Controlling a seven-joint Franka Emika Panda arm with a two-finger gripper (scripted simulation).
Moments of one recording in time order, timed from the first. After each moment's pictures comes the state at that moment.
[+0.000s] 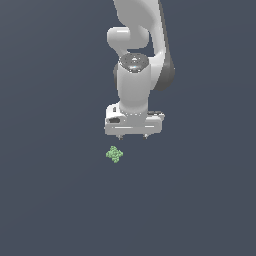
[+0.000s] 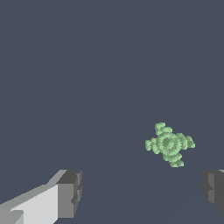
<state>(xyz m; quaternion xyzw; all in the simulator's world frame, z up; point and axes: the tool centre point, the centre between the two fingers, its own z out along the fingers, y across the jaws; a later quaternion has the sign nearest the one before) 0.014 0.019 0.184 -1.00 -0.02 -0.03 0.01</state>
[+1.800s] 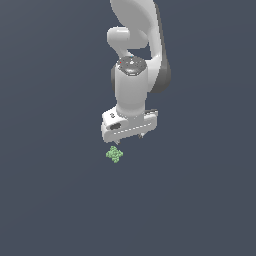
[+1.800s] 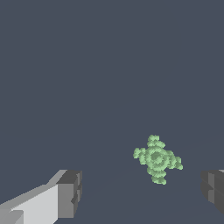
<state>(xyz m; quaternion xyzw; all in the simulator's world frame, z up) 0.019 0.007 0.178 -0.98 -0.17 -0.03 -0.01</state>
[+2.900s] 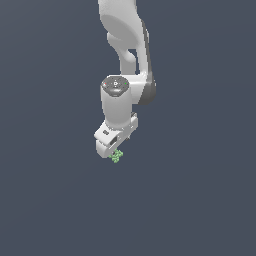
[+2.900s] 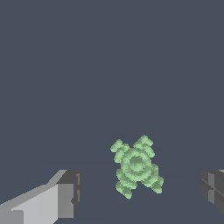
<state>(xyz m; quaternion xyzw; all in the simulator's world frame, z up) 0.017 -0.034 0.130 -0.90 -0.43 -0.01 -0.01</state>
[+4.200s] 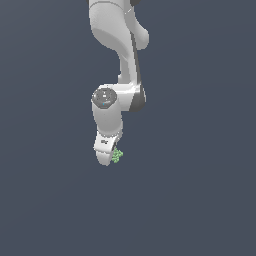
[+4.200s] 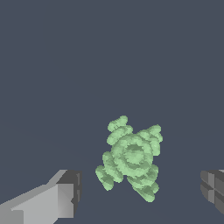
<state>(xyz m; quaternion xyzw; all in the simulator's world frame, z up) 0.011 -0.065 0.093 -0.79 -0.61 0.00 0.00</state>
